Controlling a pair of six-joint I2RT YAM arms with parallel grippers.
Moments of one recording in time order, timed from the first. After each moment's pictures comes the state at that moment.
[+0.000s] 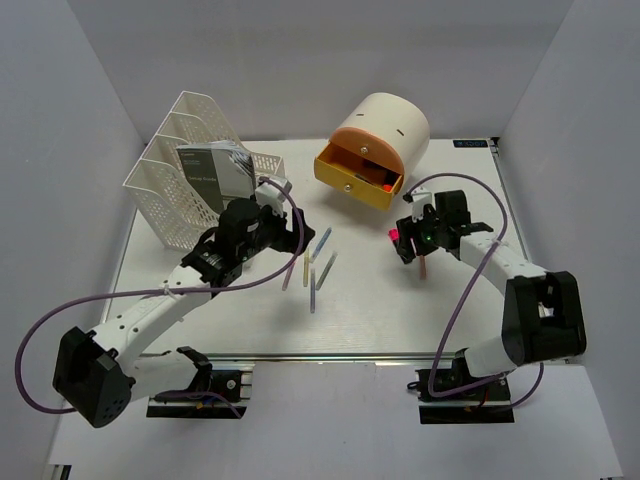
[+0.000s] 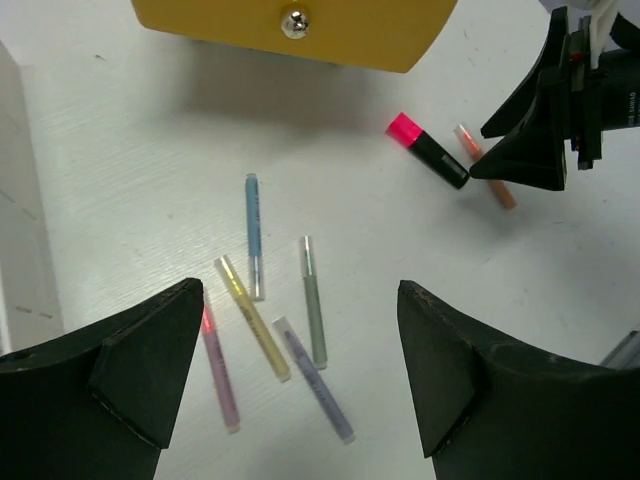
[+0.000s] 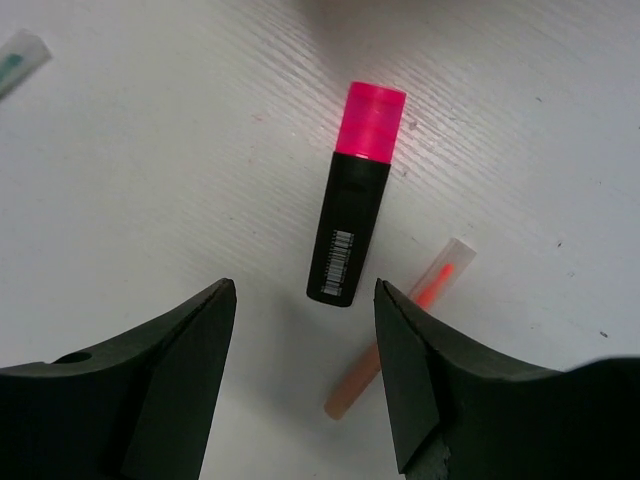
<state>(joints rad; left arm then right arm) -0.62 1.15 0.86 -0.05 0.06 -0.24 0.18 1.43 0.85 -0.29 -0.36 -0.24</state>
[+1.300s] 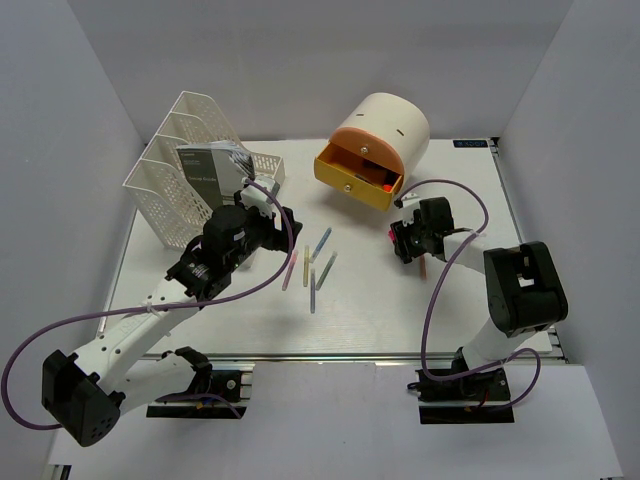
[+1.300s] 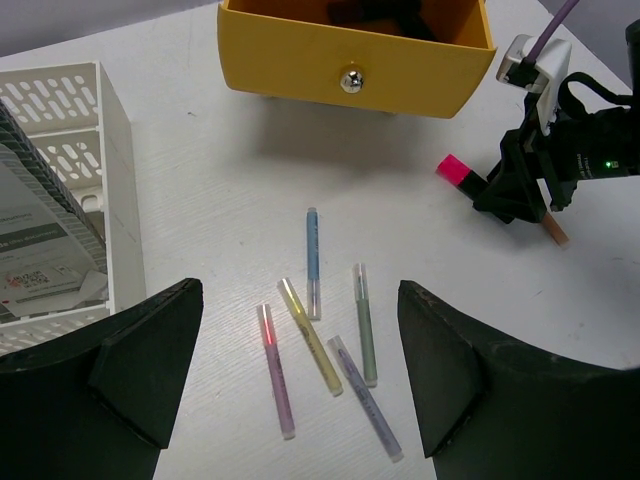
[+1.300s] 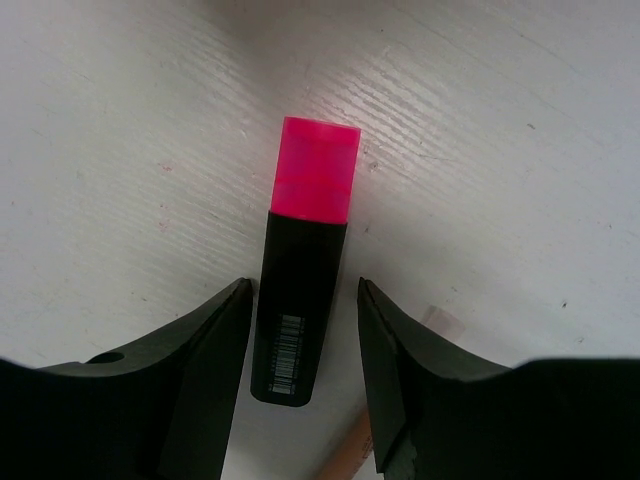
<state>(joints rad) -0.64 1.02 0.84 -0.07 -0.09 -0.13 0.24 1.65 0.80 -0.03 -0.21 -0.22</state>
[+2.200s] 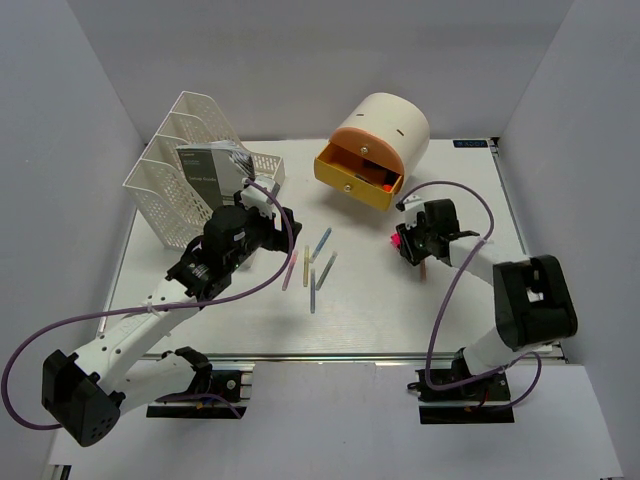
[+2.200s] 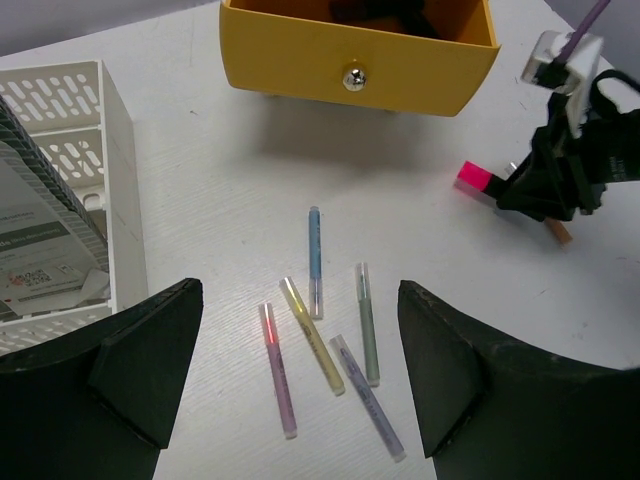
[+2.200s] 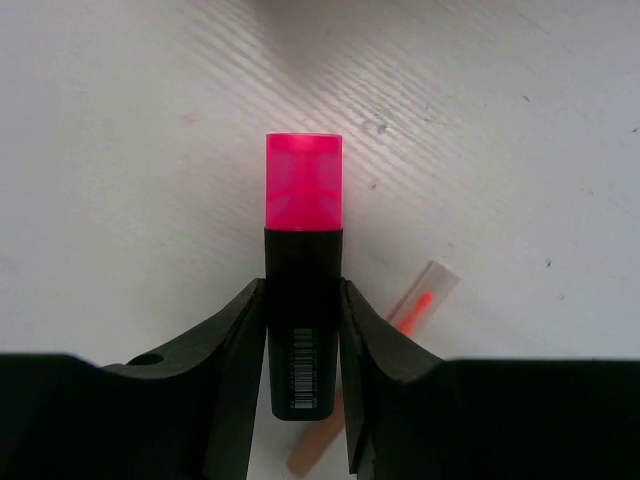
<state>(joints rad) -0.64 1.02 0.84 -0.07 -0.09 -0.13 0.24 1.58 0.77 -0.06 -0.20 -0.26</state>
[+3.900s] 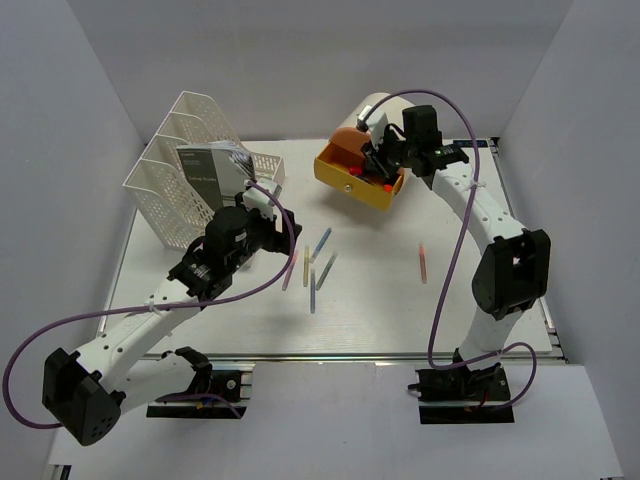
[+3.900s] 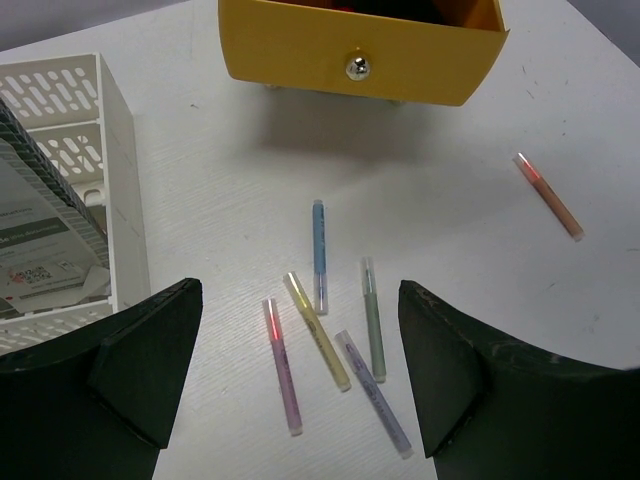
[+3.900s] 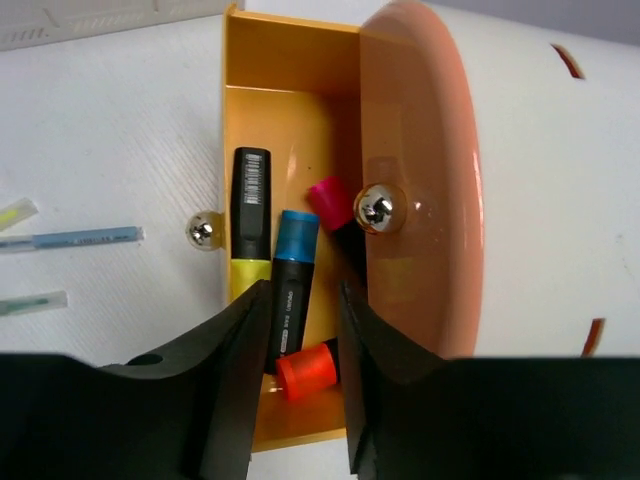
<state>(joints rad) -0.64 1.03 0.83 -0.07 -0.09 -0.11 0.35 1.79 1.68 -0.46 -0.38 -0.58</state>
